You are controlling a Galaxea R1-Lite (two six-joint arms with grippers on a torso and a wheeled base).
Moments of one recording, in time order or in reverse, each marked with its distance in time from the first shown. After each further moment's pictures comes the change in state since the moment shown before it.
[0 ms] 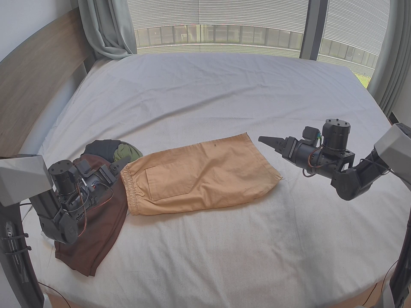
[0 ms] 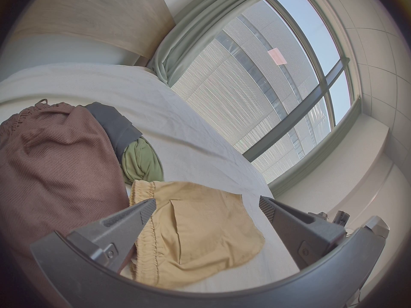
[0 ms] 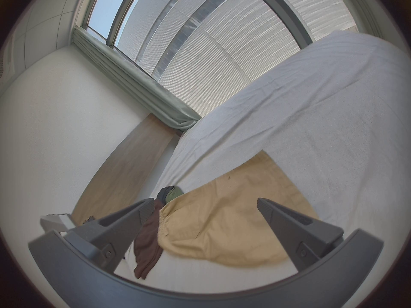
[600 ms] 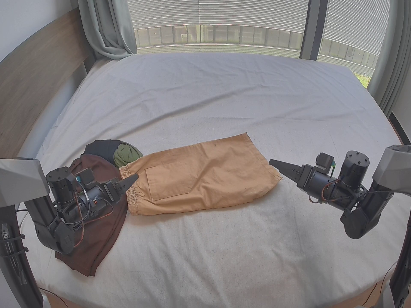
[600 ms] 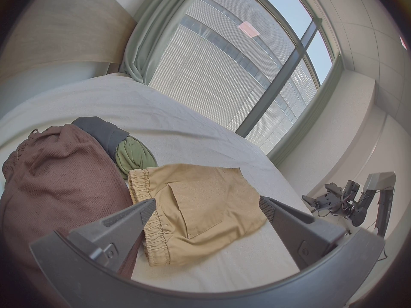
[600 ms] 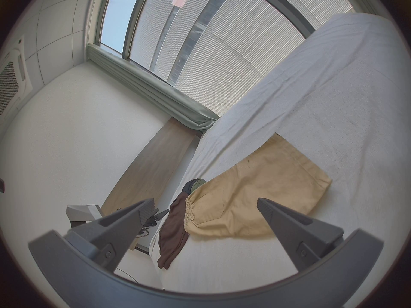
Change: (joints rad) left arm -0.019 -0.034 0.121 0.002 -0.061 0.305; right arm -0.015 0.042 0.417 -0.568 0.097 0.144
